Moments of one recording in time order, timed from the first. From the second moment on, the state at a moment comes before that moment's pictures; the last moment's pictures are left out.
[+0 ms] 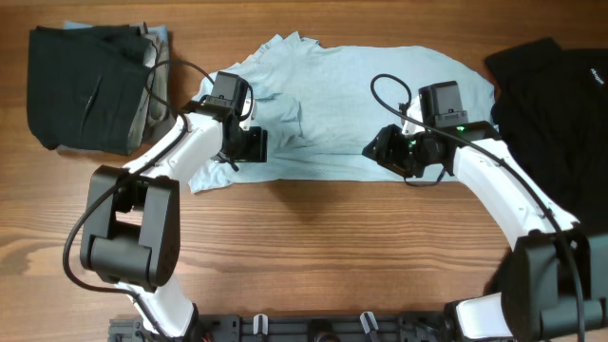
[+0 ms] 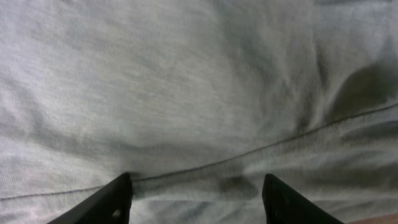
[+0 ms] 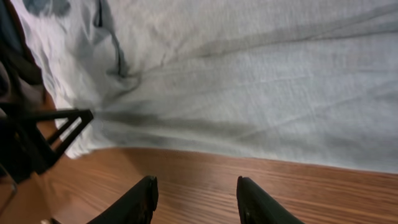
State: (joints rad) left arm -0.25 1.89 1.19 -0.65 0.12 -0.21; right arm 0.17 1.62 1.01 -0.60 -0.50 0.57
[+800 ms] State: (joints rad) left arm -0.25 1.89 1.19 -0.65 0.12 -0.21; right arm 0.14 1.84 1.01 -0.44 -0.43 0.78
